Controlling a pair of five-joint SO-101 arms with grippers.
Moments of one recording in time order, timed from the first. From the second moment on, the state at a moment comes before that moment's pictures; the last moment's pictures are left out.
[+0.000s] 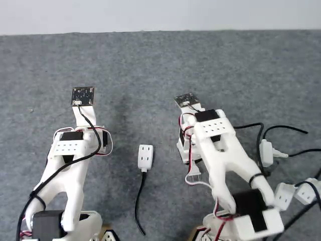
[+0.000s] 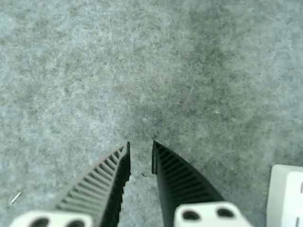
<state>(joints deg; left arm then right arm) -6.9 -15.6 53.7 43.4 8.9 -15.7 -3.1 31.9 71.9 3.6</state>
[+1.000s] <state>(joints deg) -6.9 -15.6 53.7 43.4 8.9 -13.9 9.0 27.0 66.2 -2.9</state>
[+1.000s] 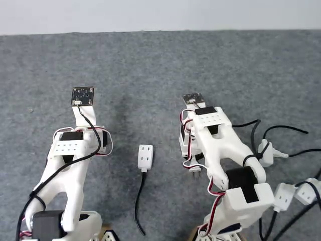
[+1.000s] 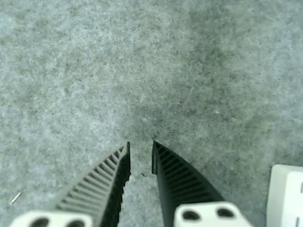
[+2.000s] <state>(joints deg) -1.0 0.8 40.0 60.3 -13.9 -37.3 -24.7 27.0 69.3 -2.1</state>
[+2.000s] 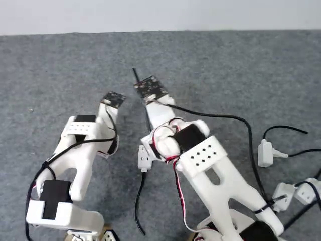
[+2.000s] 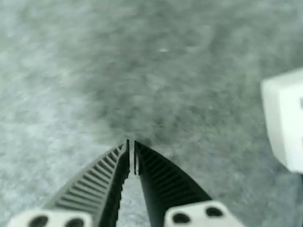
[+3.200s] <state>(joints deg) 8.2 -28.0 64.2 55.7 -28.0 -43.3 -25.7 28.3 68.2 -2.8</state>
